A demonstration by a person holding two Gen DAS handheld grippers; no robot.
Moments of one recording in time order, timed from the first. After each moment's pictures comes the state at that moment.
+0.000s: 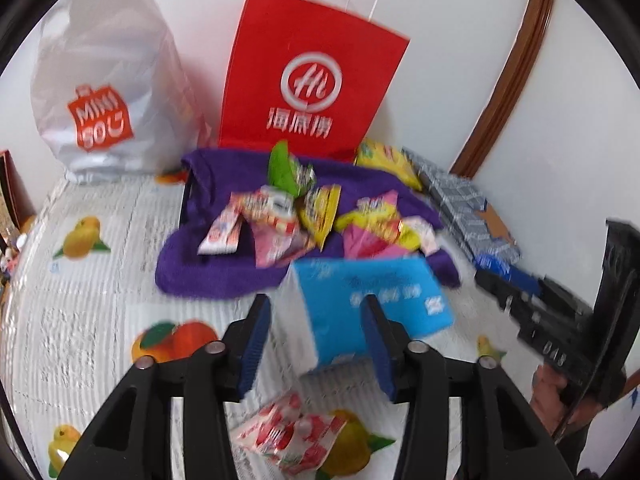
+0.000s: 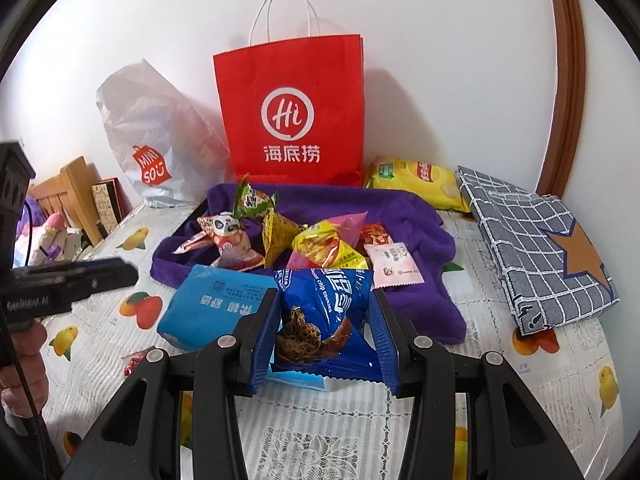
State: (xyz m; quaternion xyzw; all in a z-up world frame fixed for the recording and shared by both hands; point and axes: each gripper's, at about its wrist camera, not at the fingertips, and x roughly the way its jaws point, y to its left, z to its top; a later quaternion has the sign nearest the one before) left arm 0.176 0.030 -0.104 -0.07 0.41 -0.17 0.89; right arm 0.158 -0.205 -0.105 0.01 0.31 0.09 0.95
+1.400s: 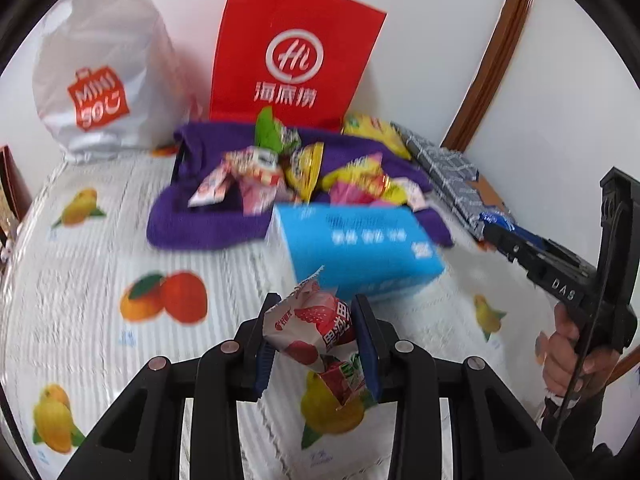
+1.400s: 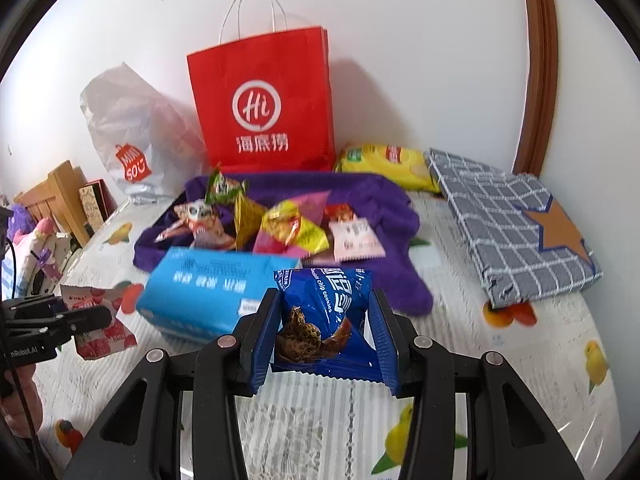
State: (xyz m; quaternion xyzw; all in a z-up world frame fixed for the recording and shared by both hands) left arm 0.146 0.018 -0.107 -0.05 0.41 -0.18 0.89; right arm 0.144 -0.236 -0.106 0.02 0.32 0.07 0.95
